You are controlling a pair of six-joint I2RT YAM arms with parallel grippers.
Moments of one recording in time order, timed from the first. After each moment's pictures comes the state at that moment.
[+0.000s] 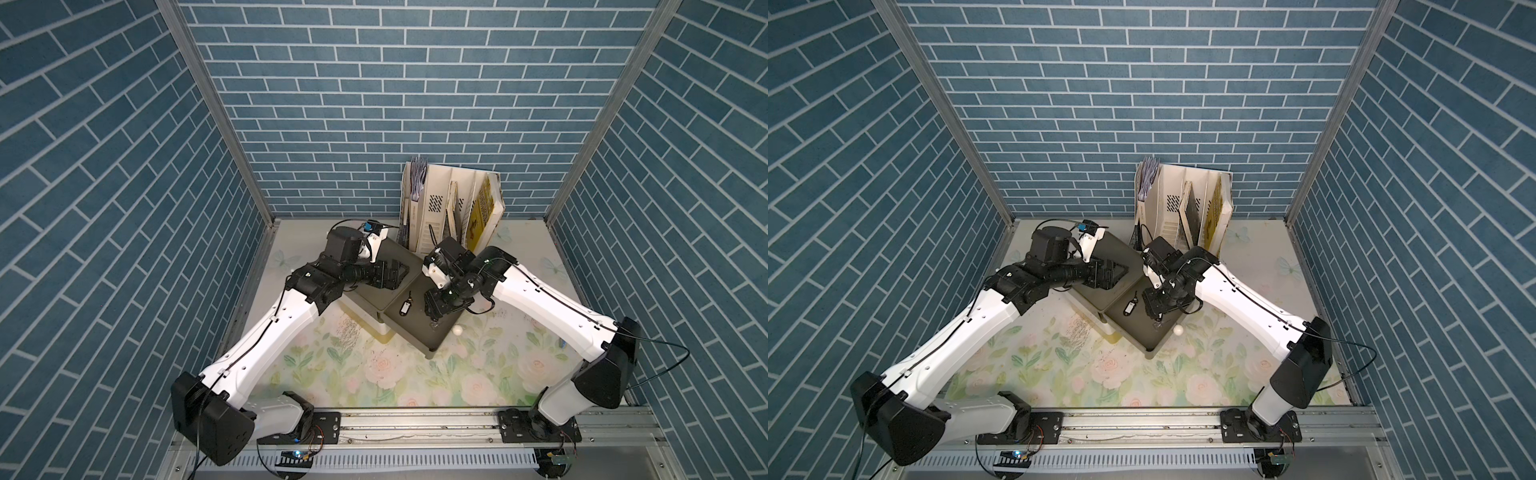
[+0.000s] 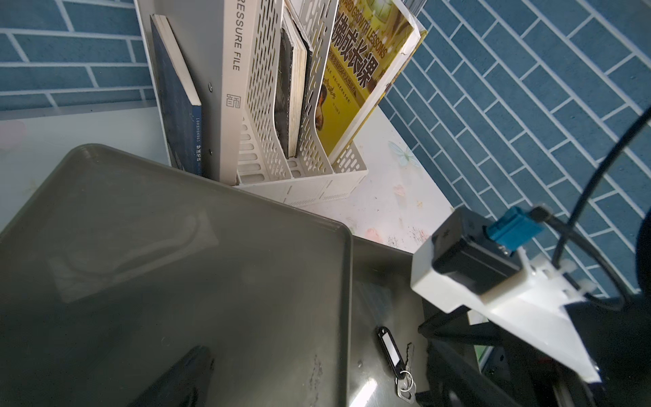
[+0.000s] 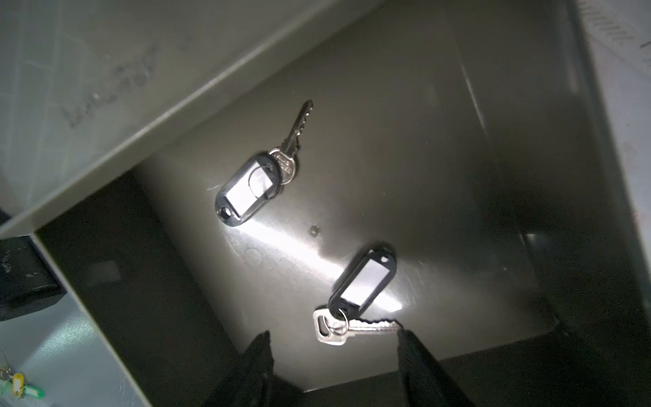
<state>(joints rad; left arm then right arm) -0.53 1.27 1.24 -0.55 0.29 -0.28 0.87 1.60 1.58 -1.22 -0.12 0.36</state>
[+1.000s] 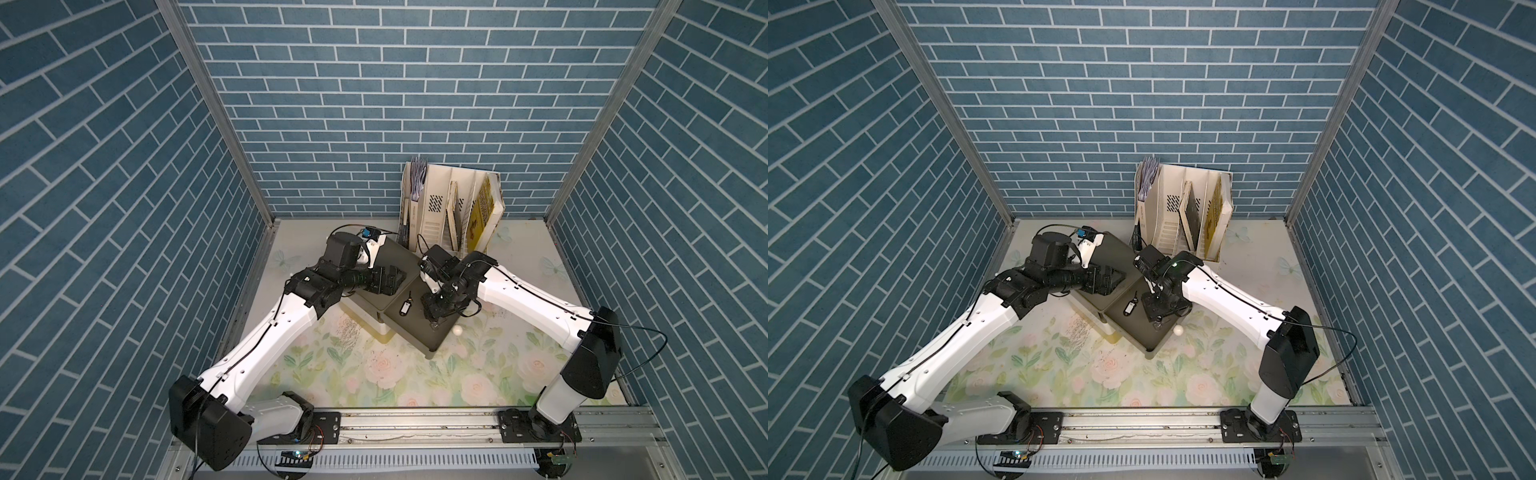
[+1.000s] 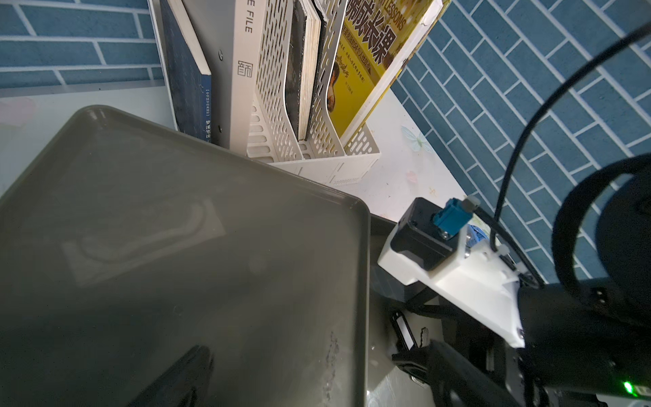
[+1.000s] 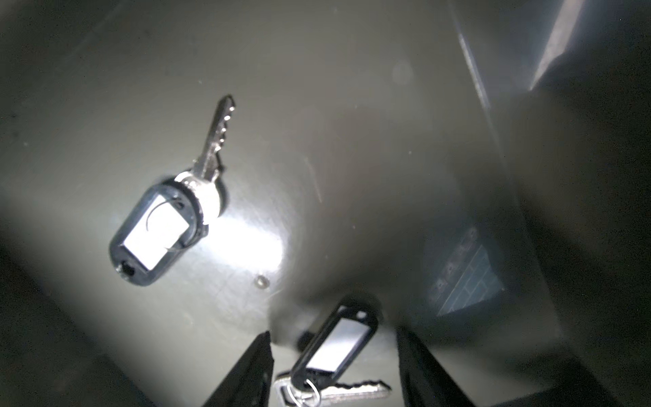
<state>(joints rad) -0.53 1.25 1.19 -0.56 0.28 -0.27 0.89 1.67 1.54 -1.18 -0.03 0.42</state>
